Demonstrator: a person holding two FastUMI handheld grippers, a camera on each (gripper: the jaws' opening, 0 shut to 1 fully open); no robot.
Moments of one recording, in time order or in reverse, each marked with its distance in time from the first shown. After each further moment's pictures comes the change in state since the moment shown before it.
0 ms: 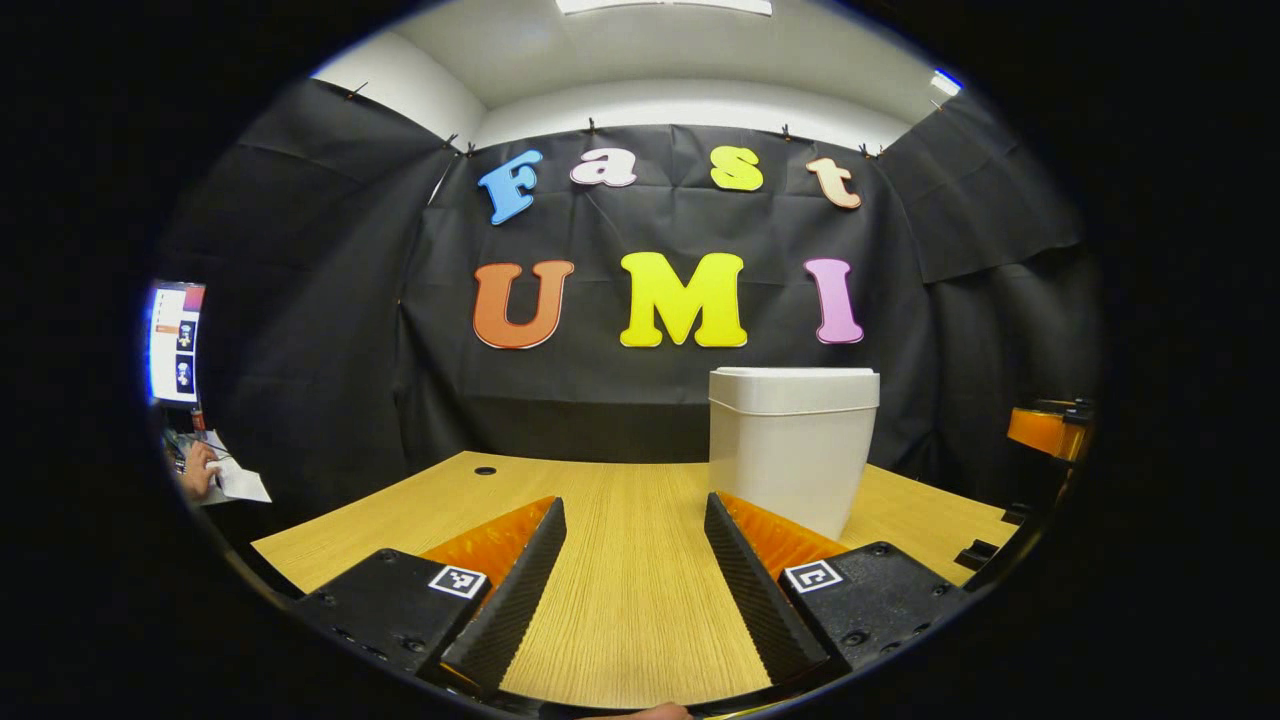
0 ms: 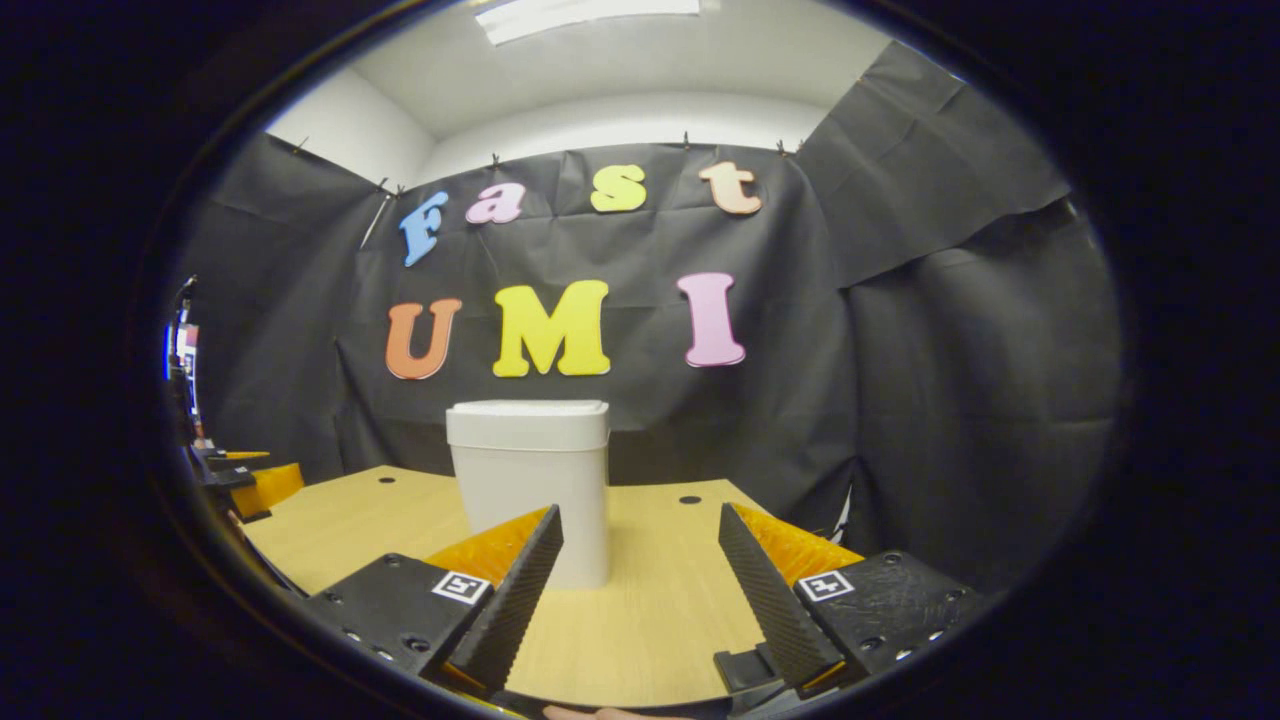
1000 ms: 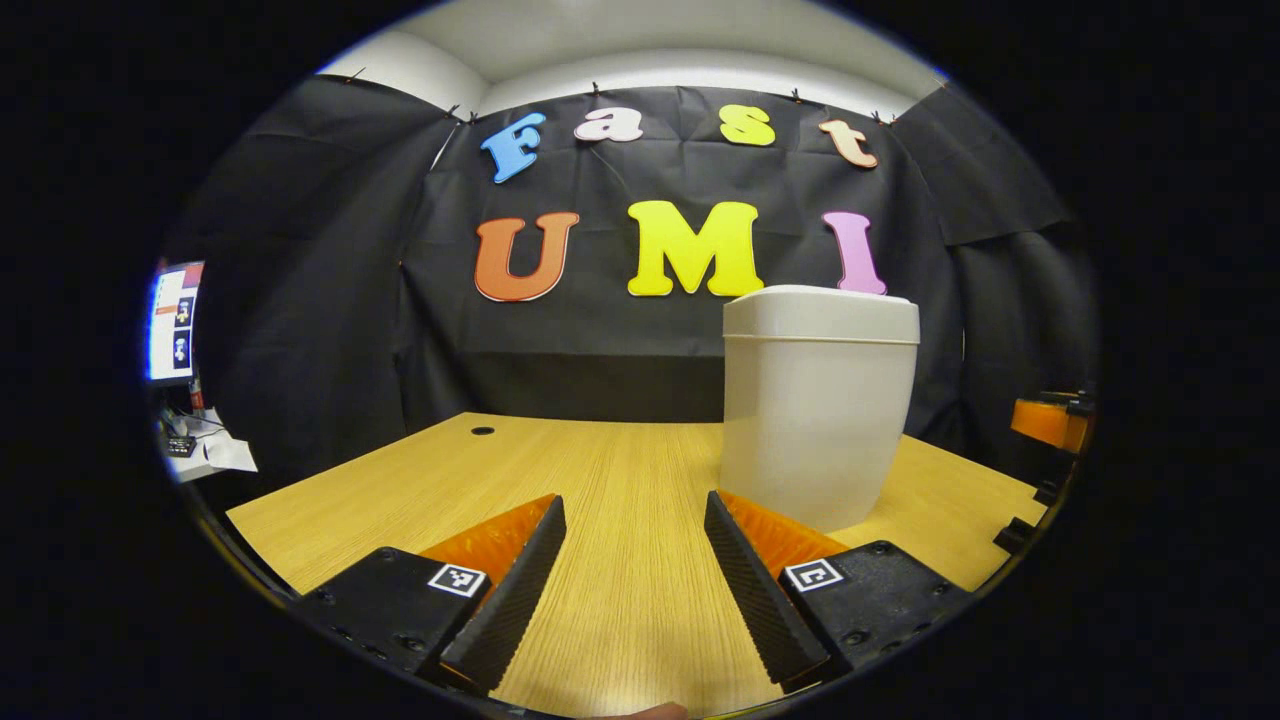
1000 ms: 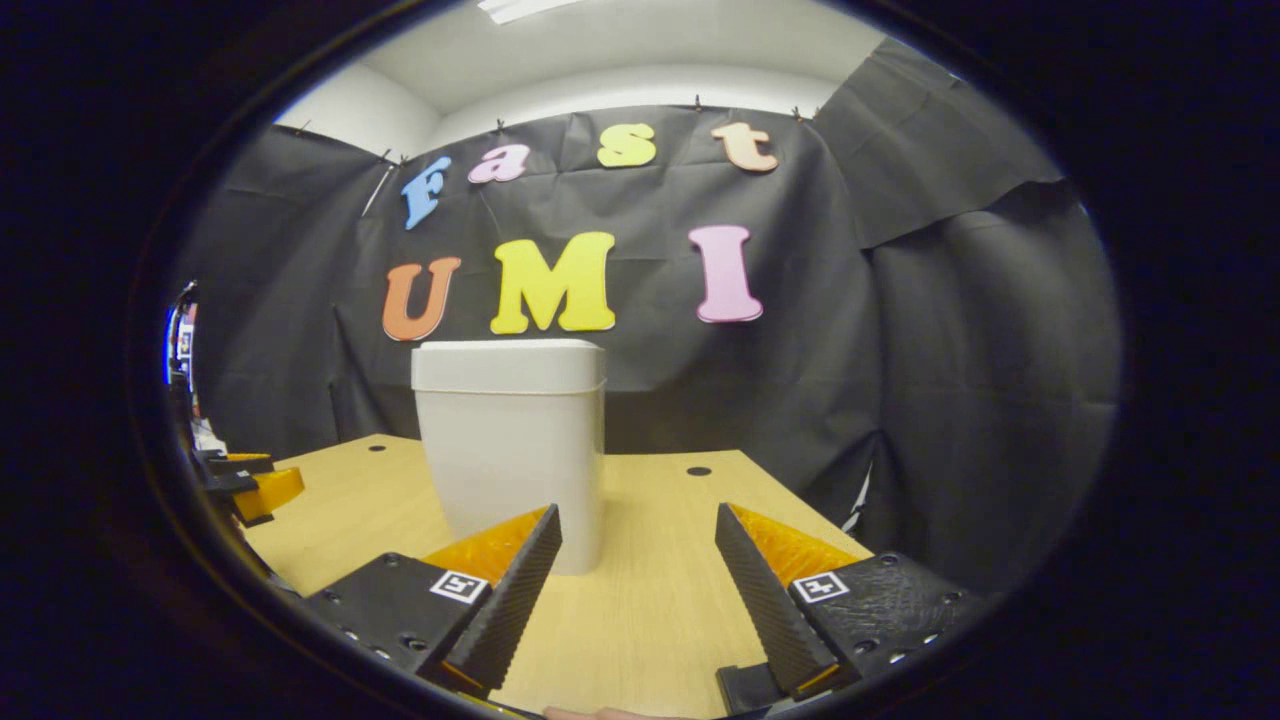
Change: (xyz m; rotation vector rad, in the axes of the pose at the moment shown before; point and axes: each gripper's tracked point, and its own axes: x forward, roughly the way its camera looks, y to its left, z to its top) left arm 0.046 -0.012 -0.060 -0.013 0.082 0.050; right arm 0.078 -0.005 -0.058 0.013 0.103 0.080
